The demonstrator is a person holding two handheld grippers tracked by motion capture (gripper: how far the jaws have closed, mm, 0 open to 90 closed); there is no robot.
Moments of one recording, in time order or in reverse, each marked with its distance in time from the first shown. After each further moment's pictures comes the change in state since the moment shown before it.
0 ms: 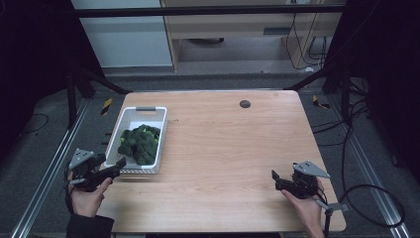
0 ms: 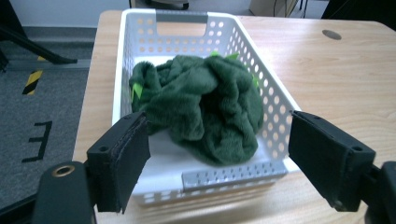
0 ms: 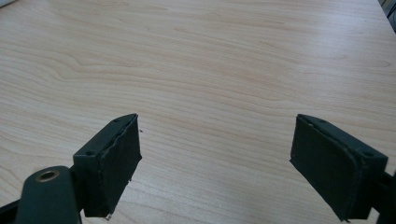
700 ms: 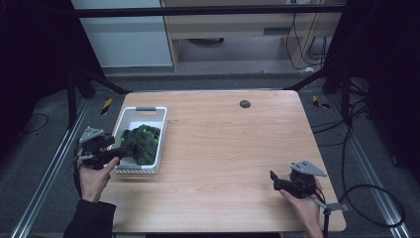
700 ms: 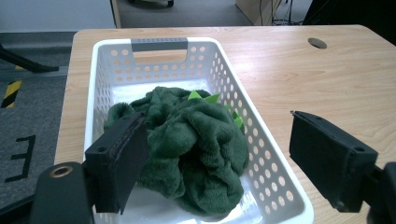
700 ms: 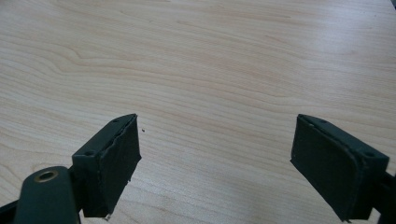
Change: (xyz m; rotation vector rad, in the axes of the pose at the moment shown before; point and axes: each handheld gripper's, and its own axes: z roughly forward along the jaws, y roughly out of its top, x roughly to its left) left arm -0.007 0.049 0.030 0.040 -0.050 0.028; right arm 0.002 0.000 0.005 0.028 0.003 -0.010
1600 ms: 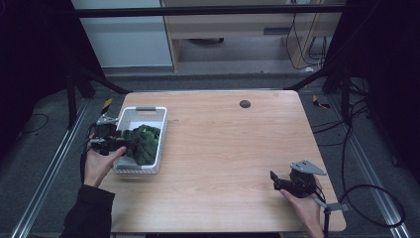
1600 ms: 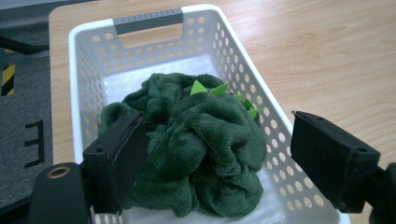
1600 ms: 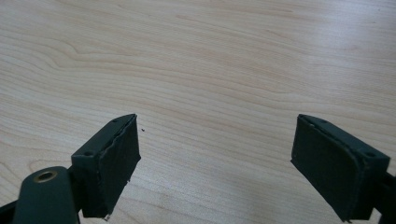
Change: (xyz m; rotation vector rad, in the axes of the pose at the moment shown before) left arm 0.004 0.025 0.039 0.200 -0.014 0.106; right arm -0.002 0.000 0.001 0.021 0.005 0.002
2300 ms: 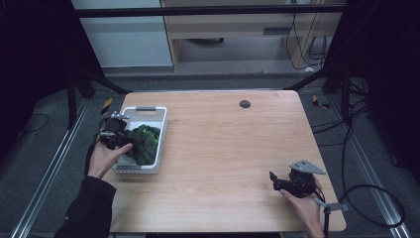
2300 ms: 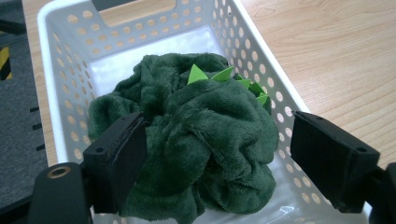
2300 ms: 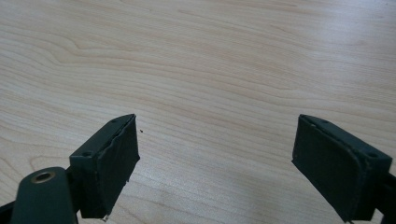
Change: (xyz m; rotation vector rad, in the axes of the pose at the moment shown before) left arm -0.001 0.013 0.027 0.152 0.010 0.055; right arm 0.000 0.000 0.002 0.016 0.007 -0.002
